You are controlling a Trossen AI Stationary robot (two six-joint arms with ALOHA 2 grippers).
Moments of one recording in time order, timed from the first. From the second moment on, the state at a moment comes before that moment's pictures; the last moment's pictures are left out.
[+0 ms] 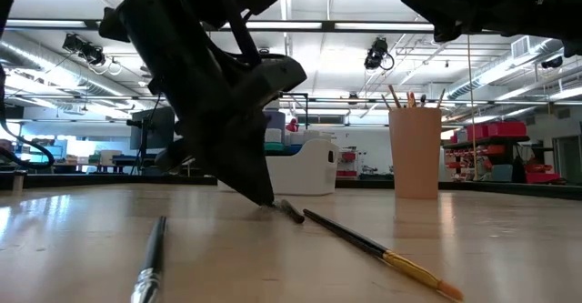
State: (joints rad) left arm -0.33 1.92 1.04 -0.13 -0.34 -1.12; right arm 0.20 0.99 0.21 0.97 0.22 -0.32
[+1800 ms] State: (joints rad) left arm -0.42 1.51 1.04 0.28 -0.65 -0.12; right arm 0.23 1.50 0.60 0.94 -0.04 0.24
